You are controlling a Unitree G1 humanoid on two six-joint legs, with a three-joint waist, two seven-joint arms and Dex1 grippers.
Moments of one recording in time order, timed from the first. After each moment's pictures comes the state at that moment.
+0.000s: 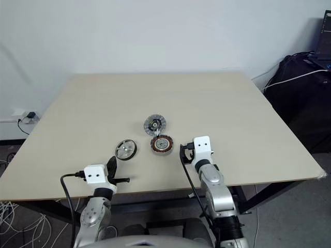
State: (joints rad) left arm 0.33 -0.01 -0.01 -0.02 -0.04 -0.22 -0.04; right arm -0.08 -0.02 0.09 -0.01 0.03 0.41 0.07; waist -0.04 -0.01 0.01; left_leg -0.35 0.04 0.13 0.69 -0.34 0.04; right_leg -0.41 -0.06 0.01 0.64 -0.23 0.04
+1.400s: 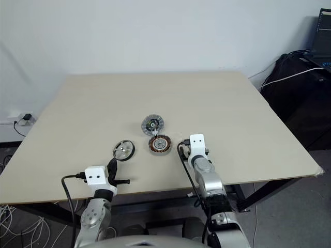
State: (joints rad) left arm 0.34 -0.01 -0.01 -0.01 -0.04 -0.22 -0.04; right arm -0.27 0.01 0.03 0.37 0.02 0.37 0.03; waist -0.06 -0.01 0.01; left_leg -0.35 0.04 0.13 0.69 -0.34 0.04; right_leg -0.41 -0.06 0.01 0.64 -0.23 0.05
